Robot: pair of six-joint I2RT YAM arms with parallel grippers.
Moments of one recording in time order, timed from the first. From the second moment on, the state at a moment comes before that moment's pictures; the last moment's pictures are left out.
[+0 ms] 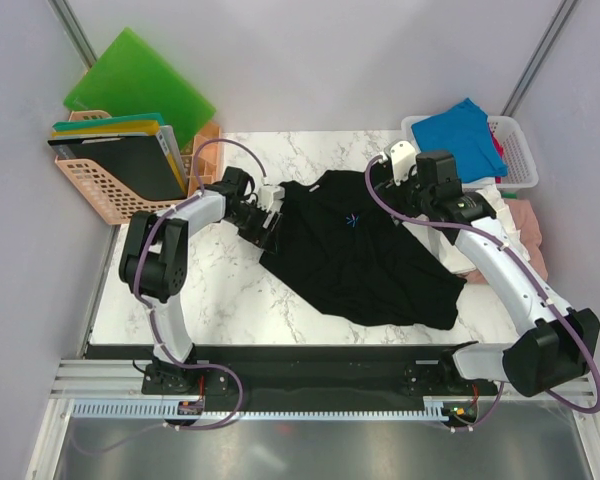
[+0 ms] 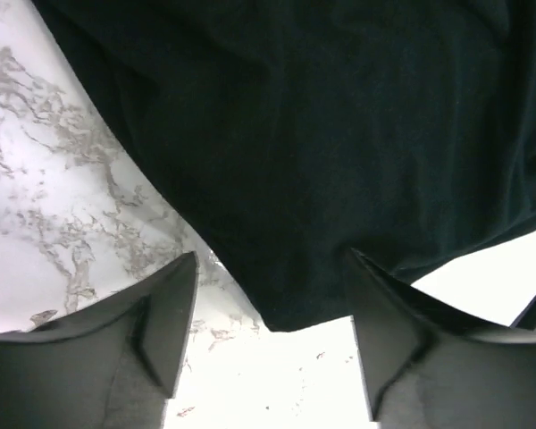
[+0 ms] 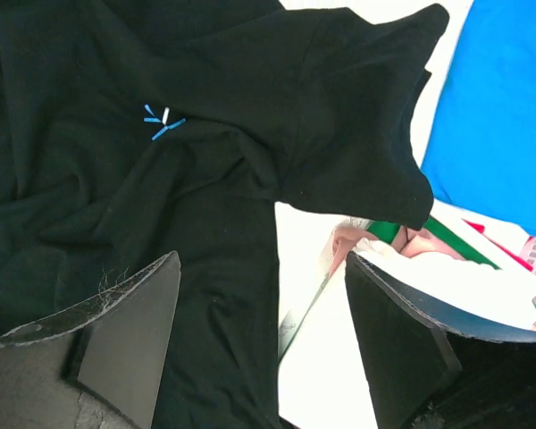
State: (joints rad) left arm -0.28 1.92 1.28 -0.60 0.56 0.33; right arm 0.32 1.31 1.22 -0.56 0.02 -0.34
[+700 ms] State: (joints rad) left arm -0.22 1.96 1.31 -0.65 0.57 0.28; right arm 0.32 1.34 1.19 -0.51 0.02 -0.34
